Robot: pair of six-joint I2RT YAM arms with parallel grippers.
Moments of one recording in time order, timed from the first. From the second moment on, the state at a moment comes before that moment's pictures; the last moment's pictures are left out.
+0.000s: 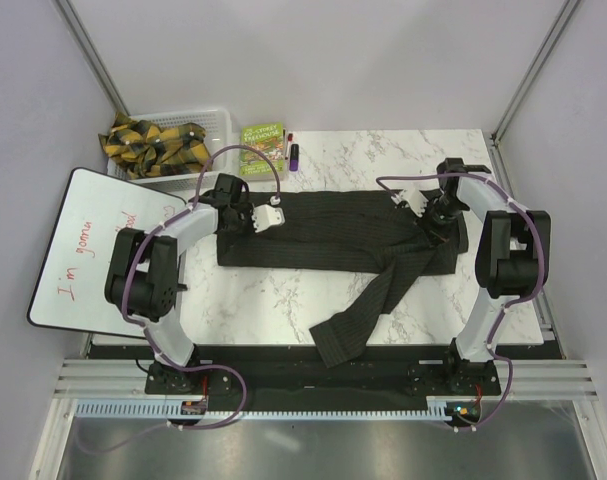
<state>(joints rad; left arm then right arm) -0.26 1.75 1.12 -0.49 0.21 1.06 -0.02 1.91 1.42 -1.05 -0.24 -1.02</state>
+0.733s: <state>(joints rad) -0.23 1.68 1.23 -0.55 0.27 0.91 0.01 1.88 1.53 -1.03 -0.29 -0.79</state>
